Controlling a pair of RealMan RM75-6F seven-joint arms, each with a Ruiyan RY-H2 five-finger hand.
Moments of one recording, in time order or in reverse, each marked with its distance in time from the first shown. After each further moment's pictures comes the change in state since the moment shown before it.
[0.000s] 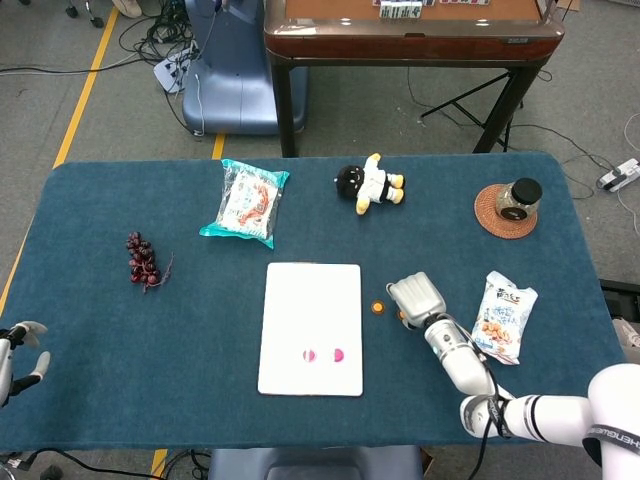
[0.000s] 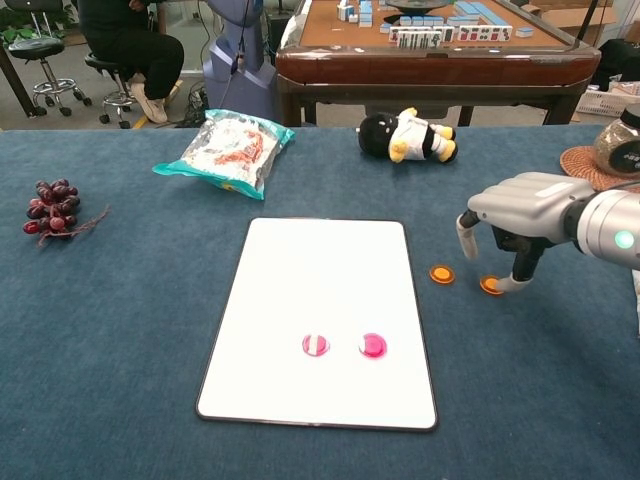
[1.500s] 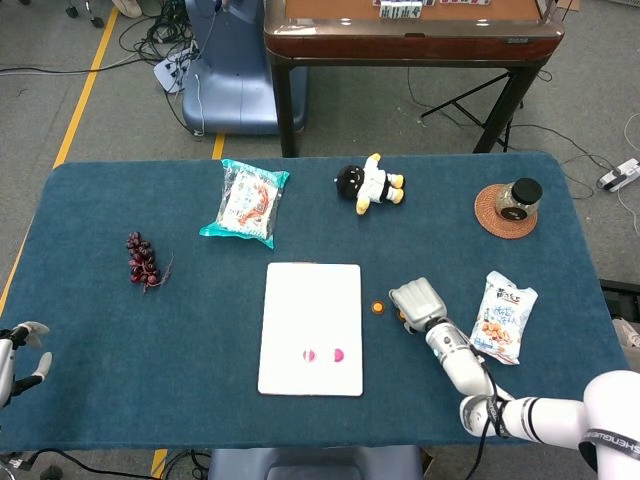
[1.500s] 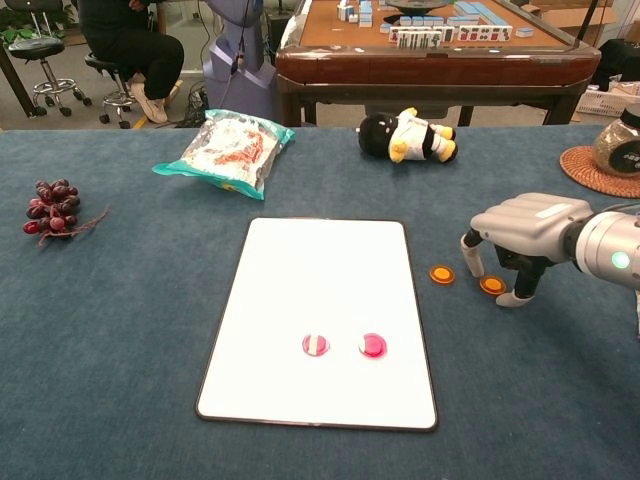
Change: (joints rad) left arm -0.001 0.002 0.002 -0.003 -0.001 -0.005 -0.006; right arm -0.036 -0.046 0.013 0.080 -0.019 -0.061 0.011
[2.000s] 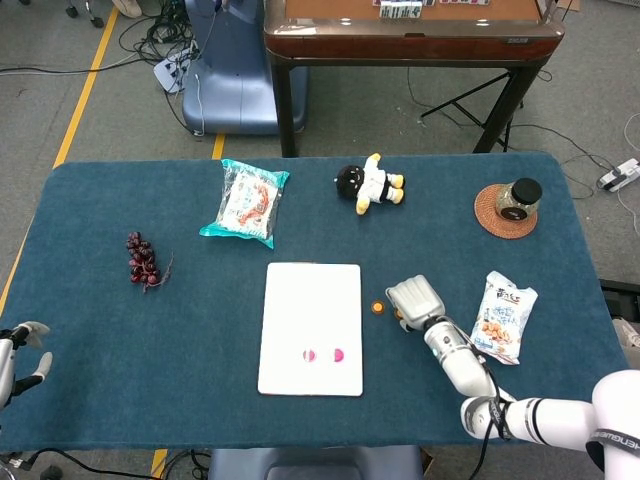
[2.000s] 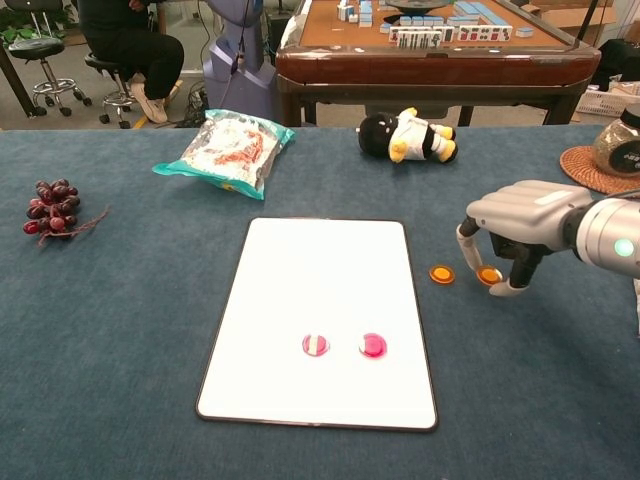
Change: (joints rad) left arm -0.002 -0.003 0.001 0.001 0.001 -0.003 0.004; right arm 0.001 0.038 0.027 -0.074 -0.024 0.029 0.003
